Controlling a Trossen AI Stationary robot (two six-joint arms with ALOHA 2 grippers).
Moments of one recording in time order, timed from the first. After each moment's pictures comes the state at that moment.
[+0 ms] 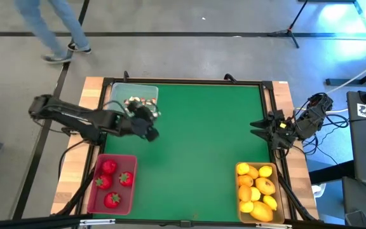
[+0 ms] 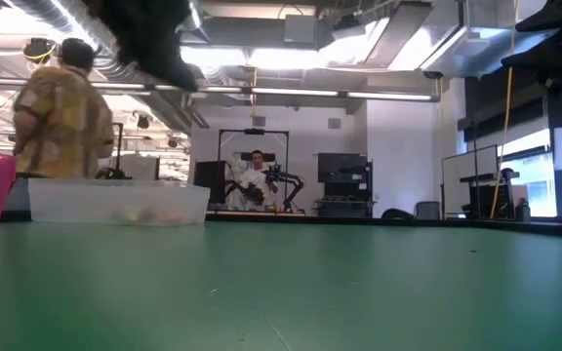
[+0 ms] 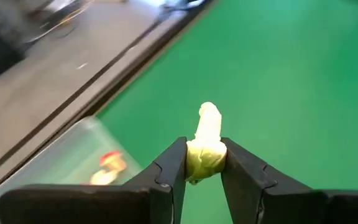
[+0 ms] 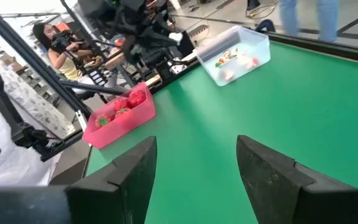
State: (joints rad) left arm -0.16 1.19 0.90 -0.57 -0.75 -0.47; right arm 0.76 0.14 0.50 -0.66 0.82 0.76
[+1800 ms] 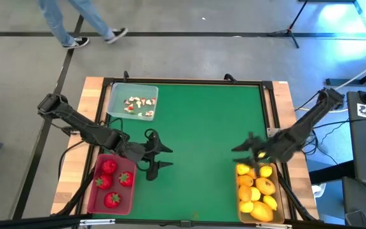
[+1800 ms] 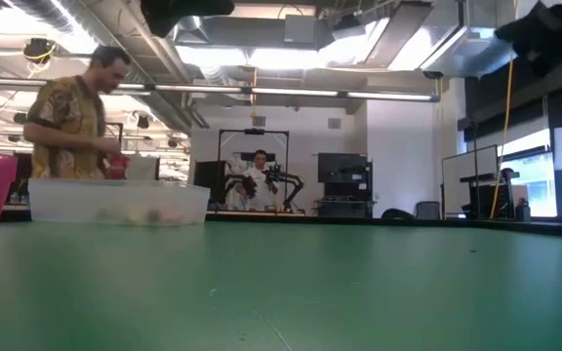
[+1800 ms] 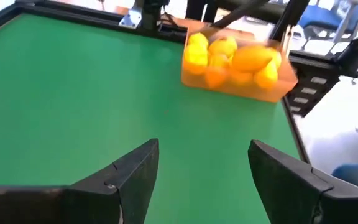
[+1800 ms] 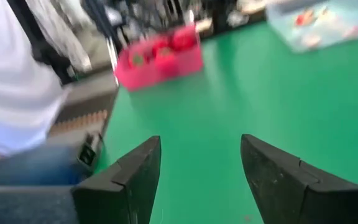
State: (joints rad) left arm -0.44 1.33 0.92 -0.09 -0.40 -0.42; right arm 0.76 0.73 0.50 -0.15 0.62 0.60
